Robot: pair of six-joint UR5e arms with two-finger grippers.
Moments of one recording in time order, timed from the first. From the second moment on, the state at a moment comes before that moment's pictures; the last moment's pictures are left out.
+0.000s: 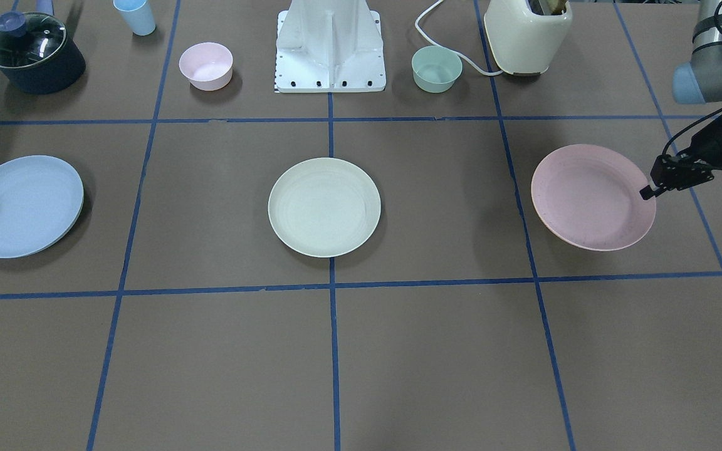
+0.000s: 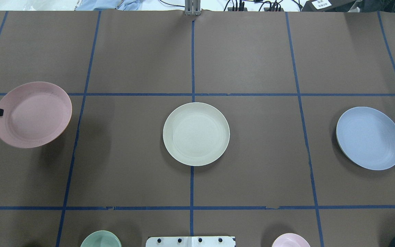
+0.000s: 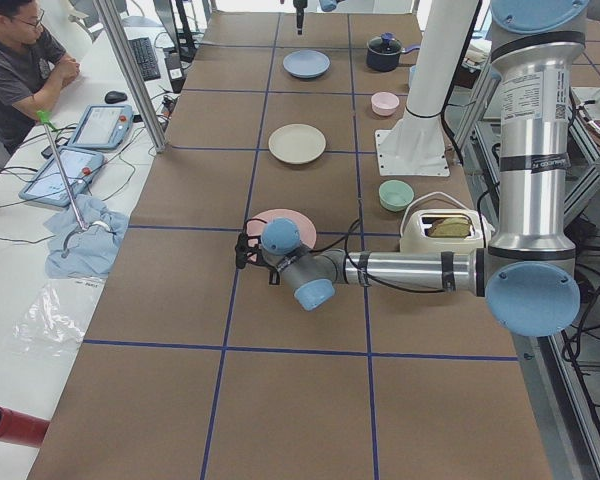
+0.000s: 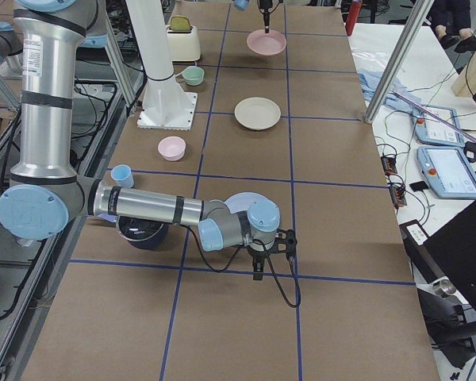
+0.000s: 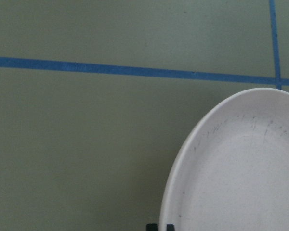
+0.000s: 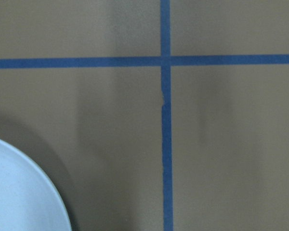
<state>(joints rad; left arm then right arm) -1.16 -1.54 -1.57 -2.47 -2.43 -0.91 1.34 -1.68 1.50 -1.13 2.30 0.38</state>
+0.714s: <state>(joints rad) -1.09 -1.70 -1.69 -2.35 -2.37 -1.21 1.15 -1.69 1.40 -0.71 2.25 0.69</state>
